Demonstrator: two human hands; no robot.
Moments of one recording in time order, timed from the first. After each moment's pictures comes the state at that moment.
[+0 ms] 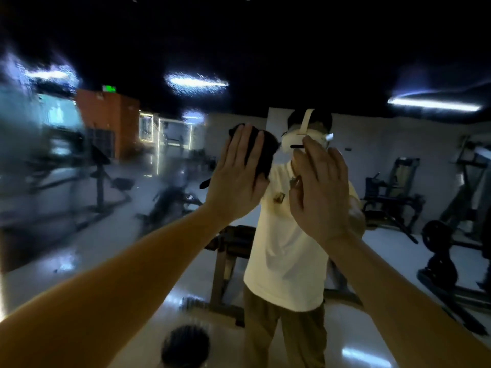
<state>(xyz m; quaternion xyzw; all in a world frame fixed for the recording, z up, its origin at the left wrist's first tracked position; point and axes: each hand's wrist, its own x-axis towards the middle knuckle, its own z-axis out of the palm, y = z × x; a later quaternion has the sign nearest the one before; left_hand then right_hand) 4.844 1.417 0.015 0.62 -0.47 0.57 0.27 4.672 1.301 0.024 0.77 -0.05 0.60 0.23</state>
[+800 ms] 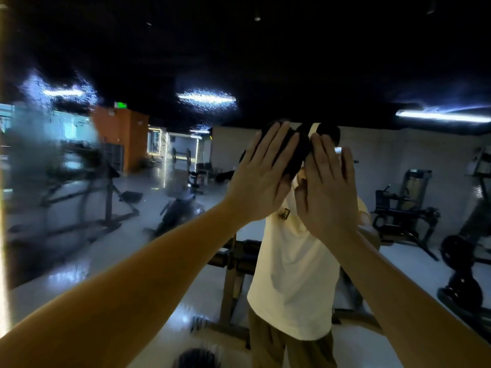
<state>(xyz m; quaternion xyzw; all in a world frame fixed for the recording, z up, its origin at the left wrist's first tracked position) 4.856 1.427 0.058 0.57 -0.52 0.60 0.24 4.731 1.305 0.047 0.74 -0.09 0.59 0.30</state>
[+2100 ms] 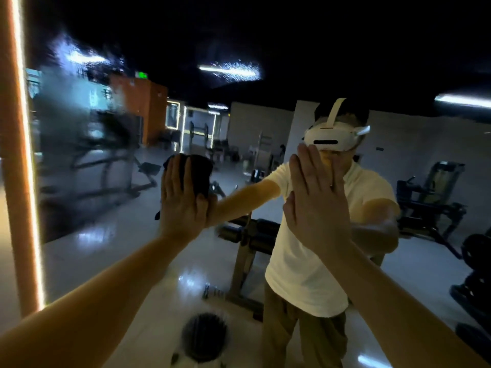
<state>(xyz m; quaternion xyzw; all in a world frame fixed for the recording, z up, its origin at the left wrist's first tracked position) 4.987 1.546 -0.099 0.70 -0.31 0.56 0.30 4.768 1.351 -0.009 0.81 -0.06 0.48 0.32</state>
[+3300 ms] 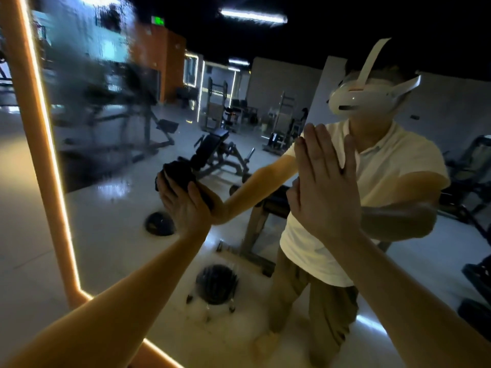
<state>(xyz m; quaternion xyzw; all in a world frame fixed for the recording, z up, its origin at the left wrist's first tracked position) 4.961 1.529 -0.213 0.74 -0.04 0.28 0.61 4.778 1.361 -0.065 0.83 0.00 0.46 0.32</state>
